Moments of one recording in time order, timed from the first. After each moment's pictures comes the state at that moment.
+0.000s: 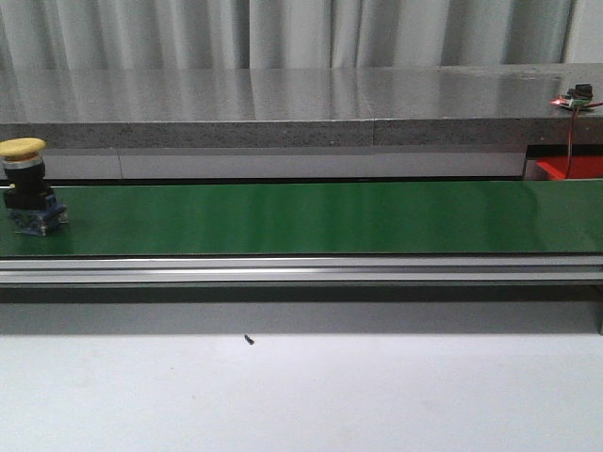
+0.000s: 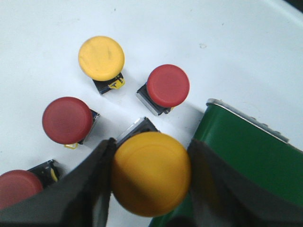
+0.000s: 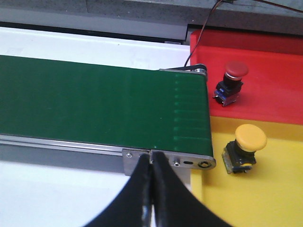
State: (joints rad) left arm 0.46 1.74 -1.42 -0.25 0.82 0.10; right arm -0.07 0.47 -0.40 0.22 0.43 -0.25
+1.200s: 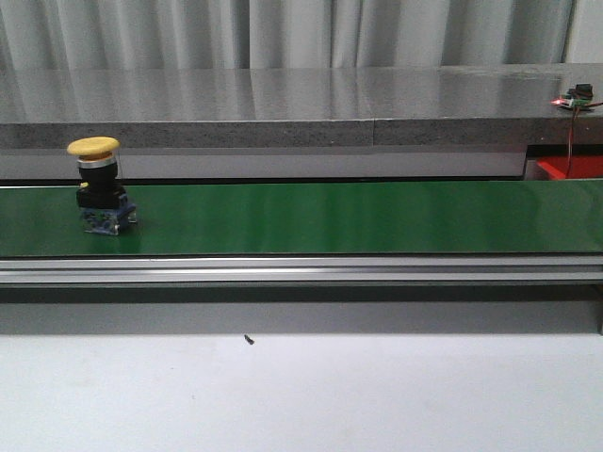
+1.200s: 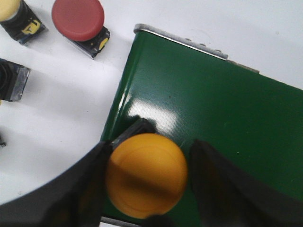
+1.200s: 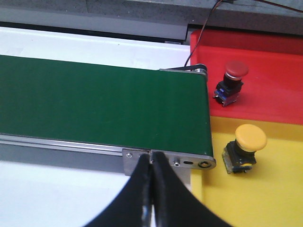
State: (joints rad) left arm 0.34 1.72 -1.38 -0.25 0.94 0.14; right arm -0.07 0.47 -0.40 0.22 0.43 -0.25
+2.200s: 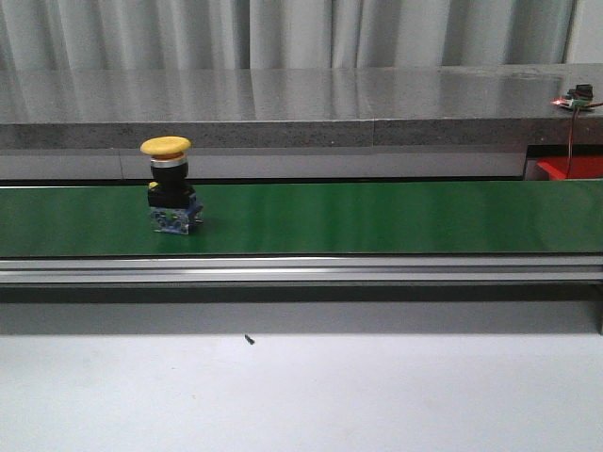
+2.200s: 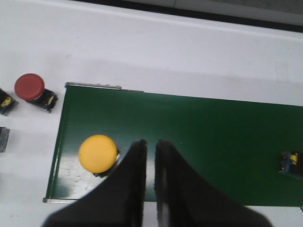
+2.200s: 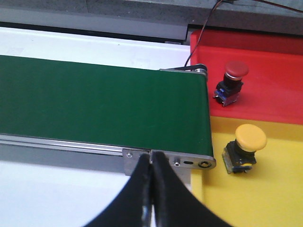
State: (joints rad) left arm 0.19 1.35 -1.38 -0.29 1.02 0.22; right arm -0.07 0.47 -0.40 0.22 0.43 -0.25
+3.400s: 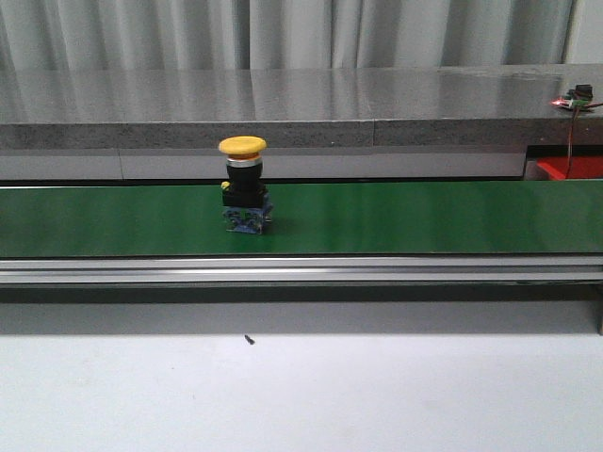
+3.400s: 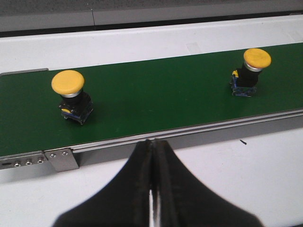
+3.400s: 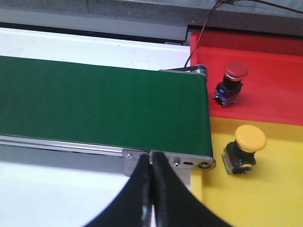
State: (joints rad) left arm -0.09 0.53 -0.66 -0.28 0.77 0.22; right arm -0.07 0.47 -0.40 0.22 0.43 -0.25
